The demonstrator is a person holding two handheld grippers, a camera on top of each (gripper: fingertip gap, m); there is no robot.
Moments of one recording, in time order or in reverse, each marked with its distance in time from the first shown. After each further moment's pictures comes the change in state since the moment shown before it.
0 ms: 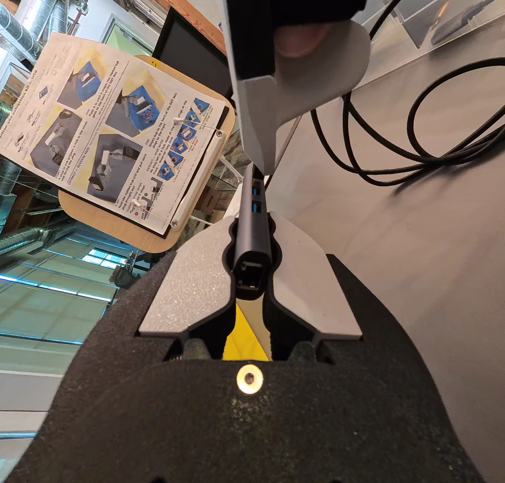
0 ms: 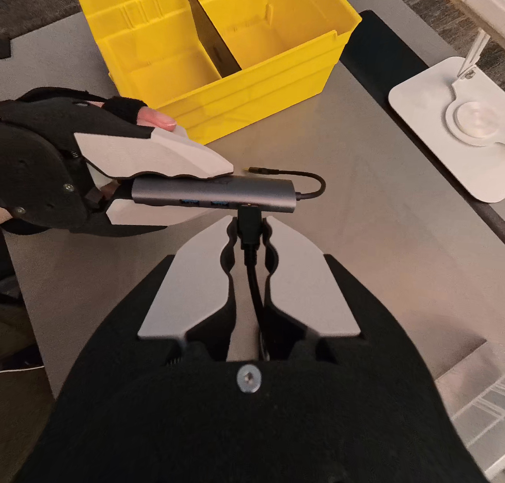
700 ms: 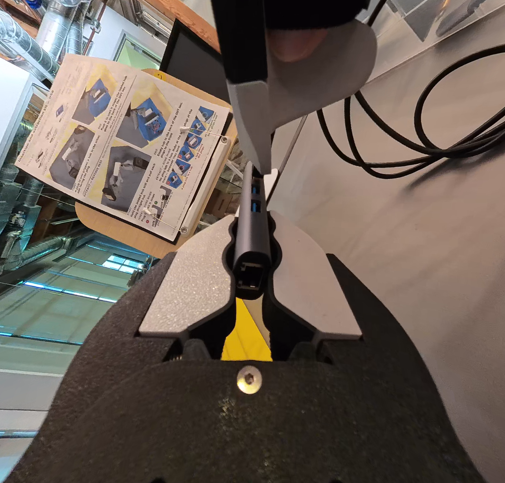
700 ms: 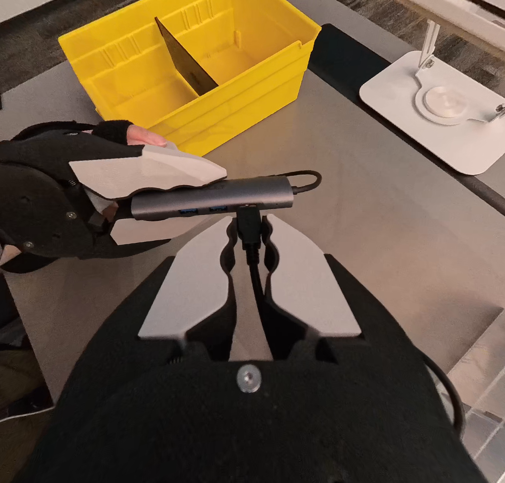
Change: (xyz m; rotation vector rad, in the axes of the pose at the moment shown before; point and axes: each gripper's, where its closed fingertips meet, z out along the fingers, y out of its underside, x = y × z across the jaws) left arm 0.001 -0.005 0.002 0.008 -0.030 0.060; right arm 0.003 0.003 -0.006 0.081 0.086 0.120
